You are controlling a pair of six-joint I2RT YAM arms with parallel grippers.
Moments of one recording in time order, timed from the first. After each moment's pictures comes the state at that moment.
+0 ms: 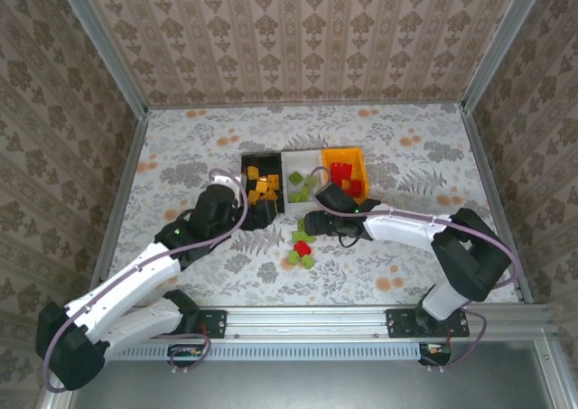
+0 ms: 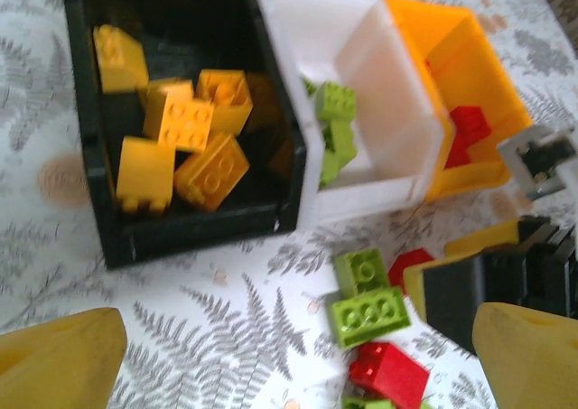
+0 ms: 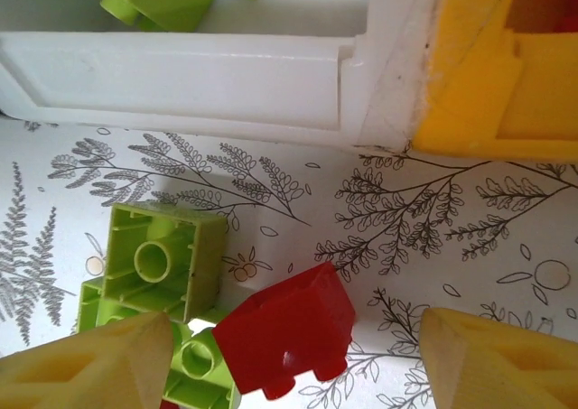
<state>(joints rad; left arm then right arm) -0.73 0.87 0.60 -0.37 -0.07 -0.59 0.74 1.62 0.87 -0.31 0.07 0.63</state>
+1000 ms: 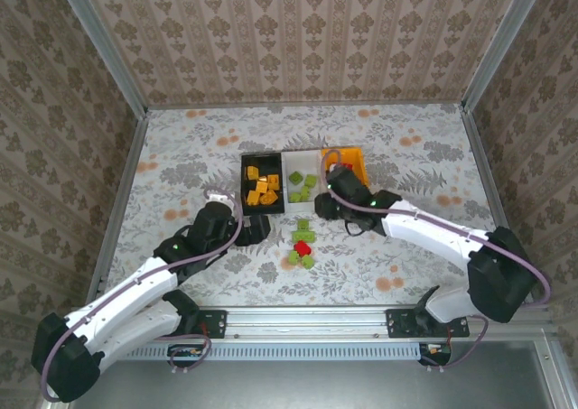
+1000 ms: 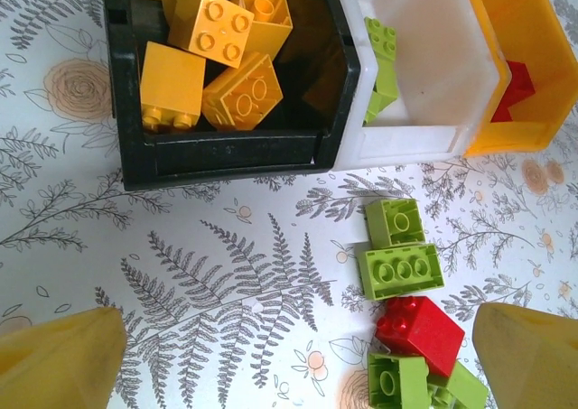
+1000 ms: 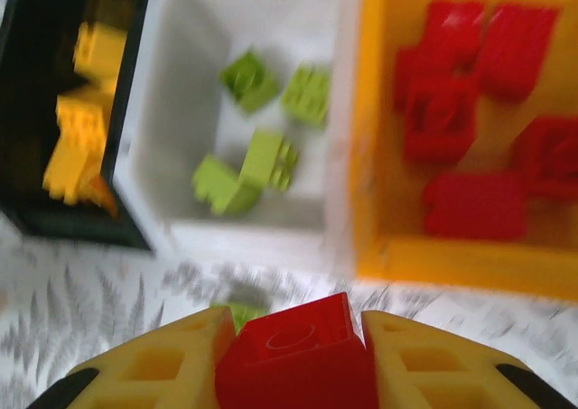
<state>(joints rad) -0.73 0.82 0.50 -0.34 -0.04 -0.64 0.62 1.43 1.01 -0.42 0.15 0.58</state>
